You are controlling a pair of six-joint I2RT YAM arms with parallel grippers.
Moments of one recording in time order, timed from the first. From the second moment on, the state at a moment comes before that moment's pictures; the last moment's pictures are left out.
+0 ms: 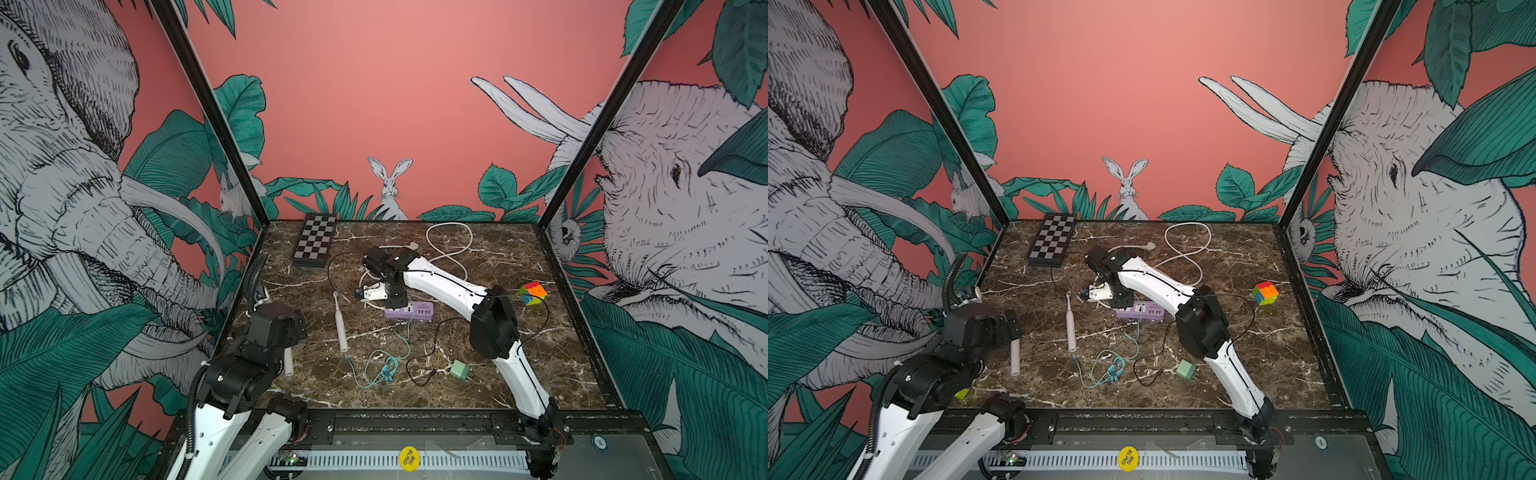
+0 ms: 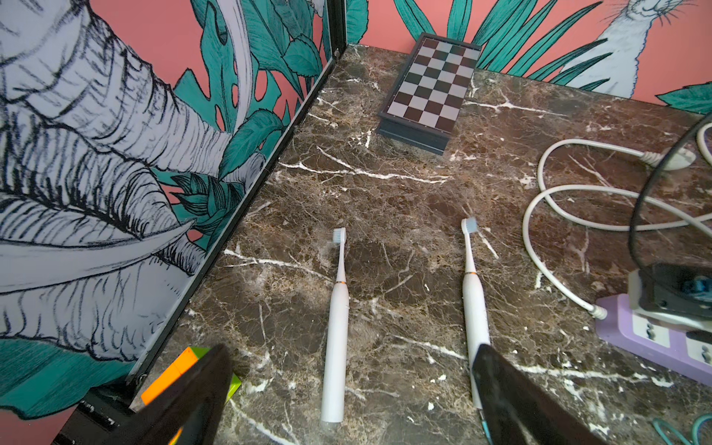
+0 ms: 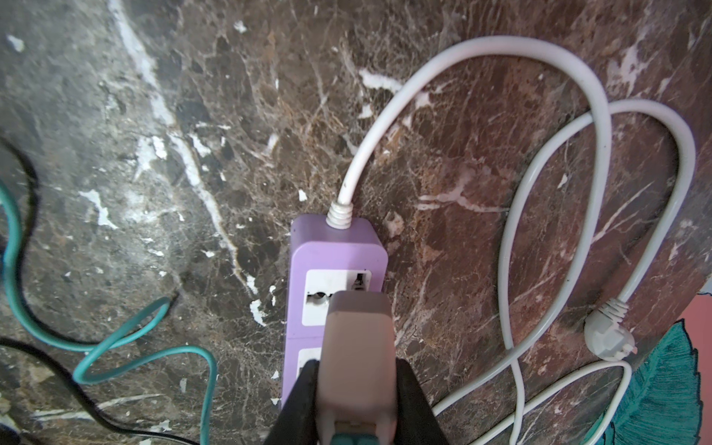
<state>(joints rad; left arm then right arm) -0.38 0.58 0.92 -1.10 -0.57 -0.45 0.88 2.30 2.14 -1.22 0.16 -0.84</state>
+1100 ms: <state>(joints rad) -0.38 0.60 0.91 -1.10 -0.56 -0.45 0.87 2.39 2.26 -1.27 0.11 -0.75</state>
